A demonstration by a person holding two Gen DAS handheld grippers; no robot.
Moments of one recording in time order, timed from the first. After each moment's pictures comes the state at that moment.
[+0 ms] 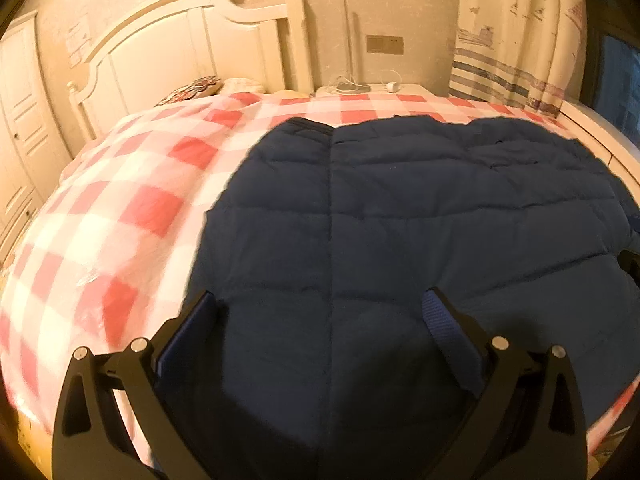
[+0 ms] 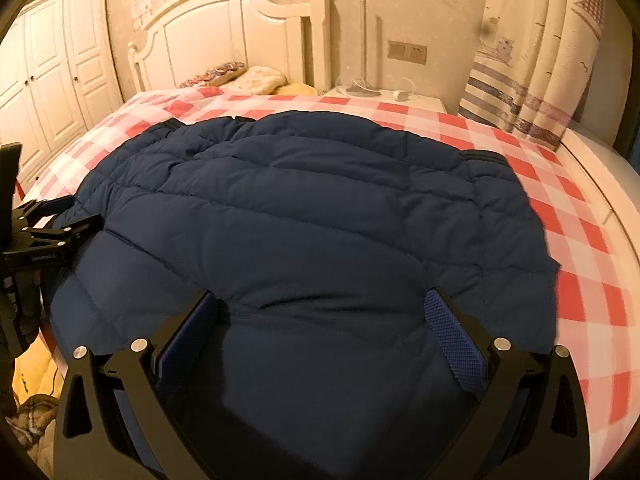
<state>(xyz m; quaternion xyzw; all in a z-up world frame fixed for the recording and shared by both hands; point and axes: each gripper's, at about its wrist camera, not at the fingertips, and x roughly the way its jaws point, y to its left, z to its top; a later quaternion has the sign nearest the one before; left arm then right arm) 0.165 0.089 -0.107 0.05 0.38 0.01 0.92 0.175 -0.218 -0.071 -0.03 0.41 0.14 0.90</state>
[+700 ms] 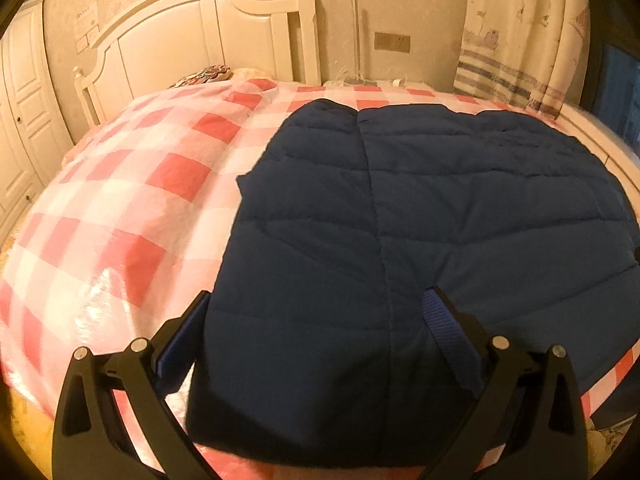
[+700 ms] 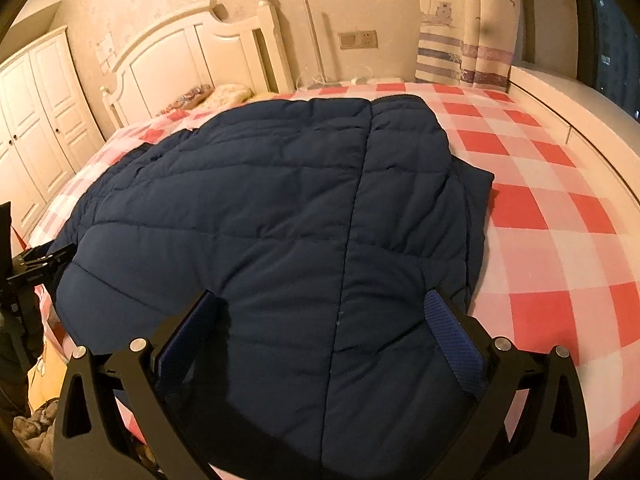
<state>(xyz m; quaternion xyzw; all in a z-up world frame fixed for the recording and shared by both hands) 0.149 0.110 -0.107 0.04 0.40 0.01 0.92 0.143 -0.290 -0.088 0.06 0.42 0.11 0.90</state>
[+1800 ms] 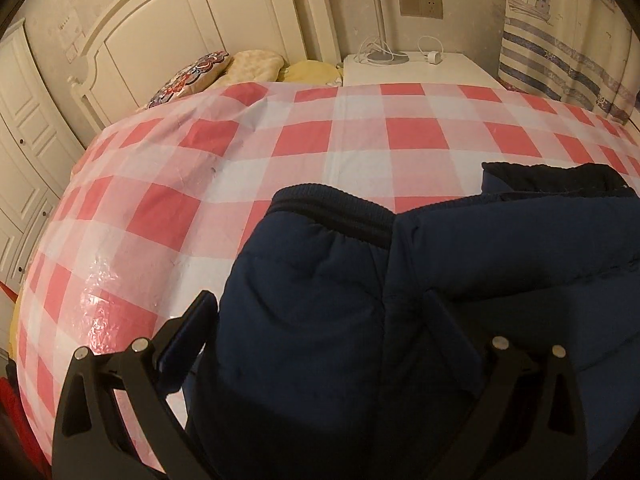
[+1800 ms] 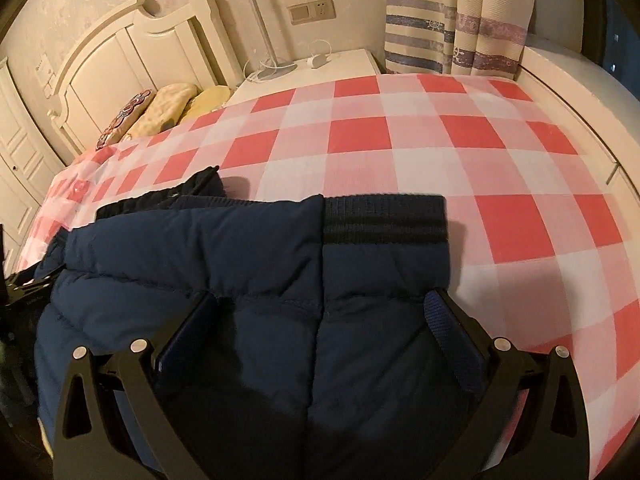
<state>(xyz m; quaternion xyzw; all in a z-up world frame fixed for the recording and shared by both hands) 0.341 0.086 -0.109 0.08 0.45 0.07 0.89 0.313 -0.311 -0.089 0.11 0.47 0.05 0.87</state>
